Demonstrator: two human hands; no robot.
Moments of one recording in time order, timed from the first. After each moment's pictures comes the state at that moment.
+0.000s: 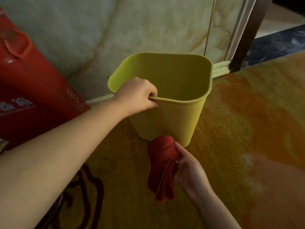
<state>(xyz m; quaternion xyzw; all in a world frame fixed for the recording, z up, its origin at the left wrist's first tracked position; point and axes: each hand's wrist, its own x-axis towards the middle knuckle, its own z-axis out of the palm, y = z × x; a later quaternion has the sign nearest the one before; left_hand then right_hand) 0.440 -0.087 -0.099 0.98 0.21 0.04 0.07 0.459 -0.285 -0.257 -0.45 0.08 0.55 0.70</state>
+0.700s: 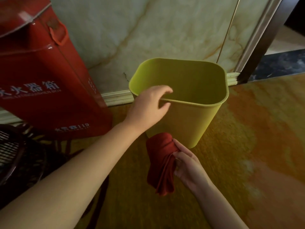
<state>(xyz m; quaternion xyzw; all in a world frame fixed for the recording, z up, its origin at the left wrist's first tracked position) 0.387 -0.119 -0.115 0.93 0.22 0.25 0.17 0.445 -0.277 -0.244 -0.41 0.00 0.61 0.67</state>
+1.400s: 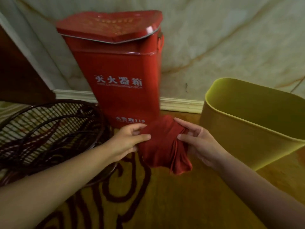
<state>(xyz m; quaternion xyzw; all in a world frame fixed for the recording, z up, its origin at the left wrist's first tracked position) 0.149 -0.078 -0.134 0.53 0.47 0.23 0.67 0.357 -0.154 -0.139 -0.44 -0.34 0.63 0.54</state>
